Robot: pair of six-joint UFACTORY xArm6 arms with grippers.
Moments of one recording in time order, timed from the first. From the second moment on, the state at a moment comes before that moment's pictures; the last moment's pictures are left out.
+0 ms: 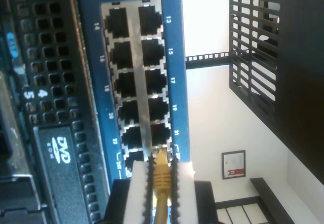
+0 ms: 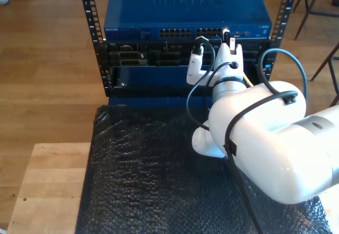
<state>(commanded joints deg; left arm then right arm) 80.4 -30.1 -5.8 1.1 60.2 -180.7 25.0 44.4 -70.9 30.2 -73.8 -98.6</state>
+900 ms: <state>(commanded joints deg) 80.4 -30.1 -5.8 1.1 60.2 -180.7 24.2 45.1 -72.3 30.0 -73.9 -98.3</state>
